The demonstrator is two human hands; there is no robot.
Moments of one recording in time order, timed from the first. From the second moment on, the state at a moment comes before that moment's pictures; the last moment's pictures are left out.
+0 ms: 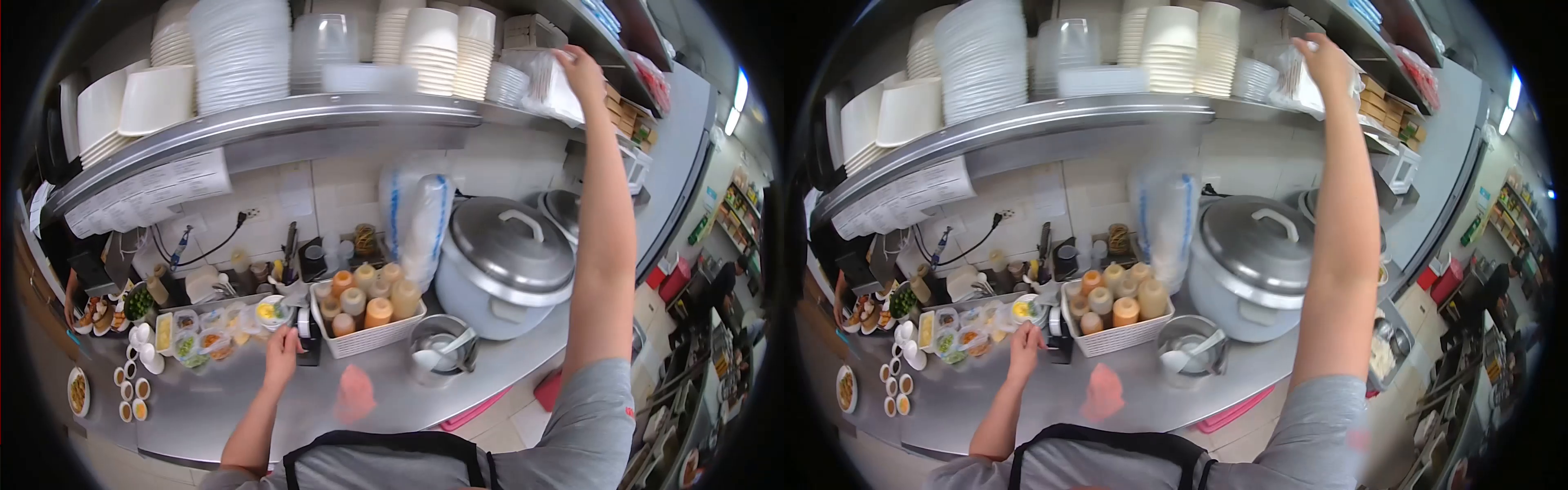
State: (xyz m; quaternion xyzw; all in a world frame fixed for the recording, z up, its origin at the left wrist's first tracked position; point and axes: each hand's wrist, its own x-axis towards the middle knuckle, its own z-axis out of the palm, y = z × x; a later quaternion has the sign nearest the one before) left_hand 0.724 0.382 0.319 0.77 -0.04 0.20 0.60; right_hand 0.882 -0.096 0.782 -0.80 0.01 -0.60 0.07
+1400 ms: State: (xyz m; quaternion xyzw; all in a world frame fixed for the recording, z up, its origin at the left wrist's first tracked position) left_hand 0.805 0.148 0.610 0.74 -0.30 0.25 0.55; right_hand 1.022 -0.049 0.834 -0.36 -0.19 -0.51 0.76
